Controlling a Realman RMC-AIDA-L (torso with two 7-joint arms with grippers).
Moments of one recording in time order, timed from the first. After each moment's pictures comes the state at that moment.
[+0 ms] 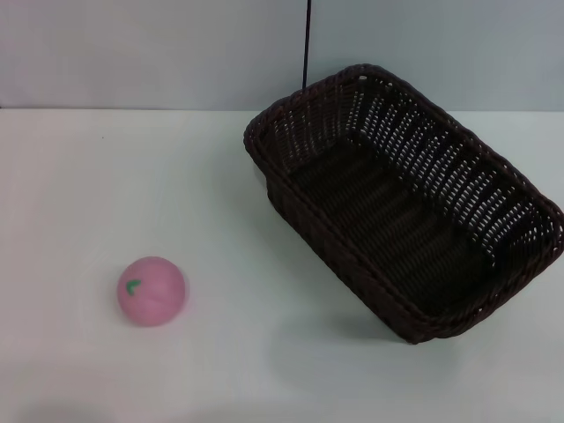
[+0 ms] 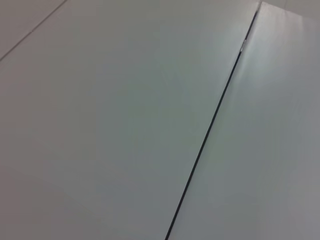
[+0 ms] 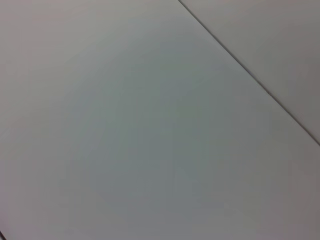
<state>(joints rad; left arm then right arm) -0.17 -2.06 -0.71 -0.07 1.96 1.94 -0.70 0.28 2.07 0.20 -0.17 -1.22 -1.34 0.98</state>
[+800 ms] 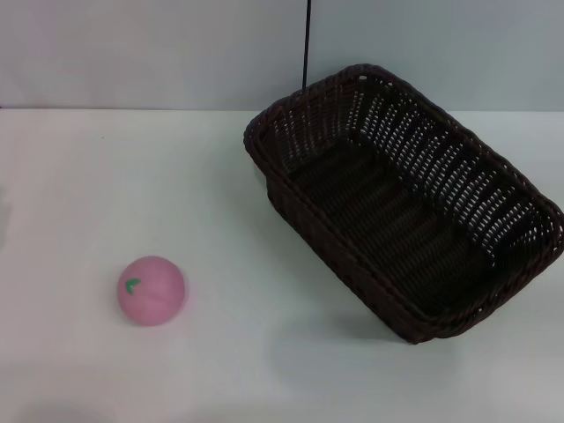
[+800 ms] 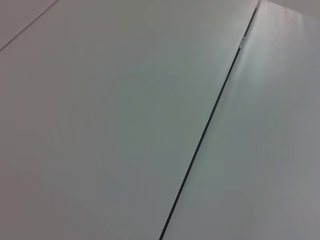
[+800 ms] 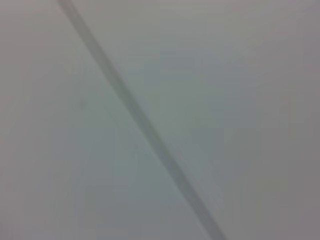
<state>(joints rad) -0.19 -2.06 -0.71 -0.07 1.96 1.93 -0.71 0.27 2.00 -0.19 -0.56 -1.35 -1.47 1.40</state>
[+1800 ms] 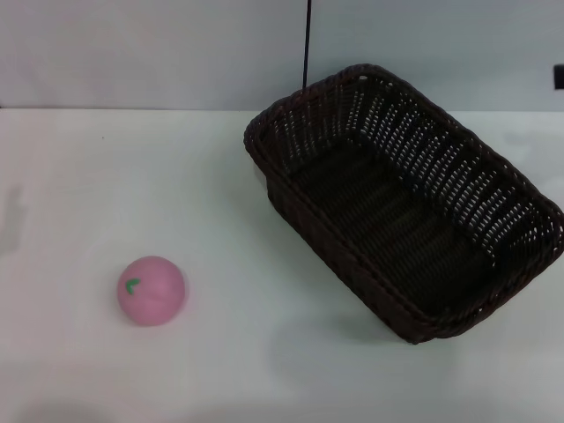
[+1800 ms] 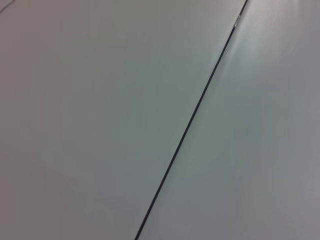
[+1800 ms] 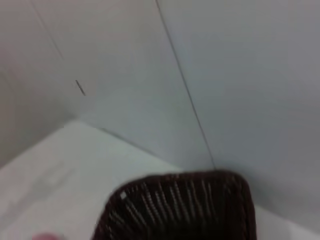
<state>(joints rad) -0.18 -2.07 -0.66 -0.07 1.97 1.92 -0.71 0.64 1.86 -0.56 -1.12 -2.19 -1.84 2.11</state>
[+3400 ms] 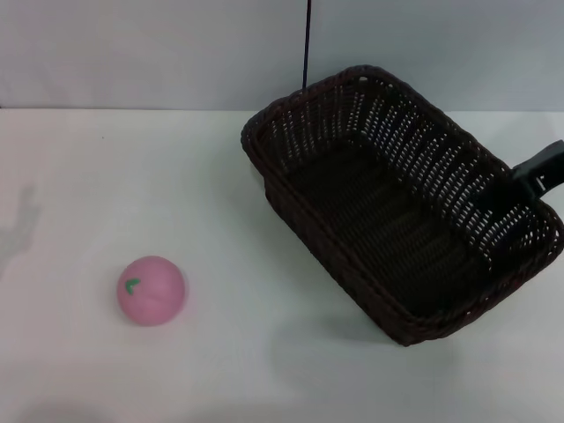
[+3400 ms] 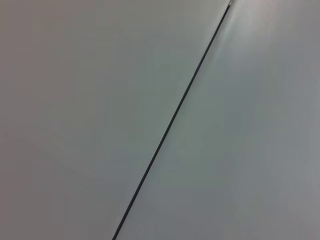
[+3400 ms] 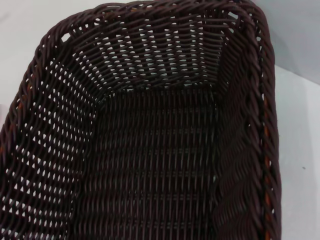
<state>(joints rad) -0.18 -2.07 -0.60 -0.07 1.97 1.89 -0.71 0.75 1.98 -0.82 -0.90 -2.57 -1.57 2.12</state>
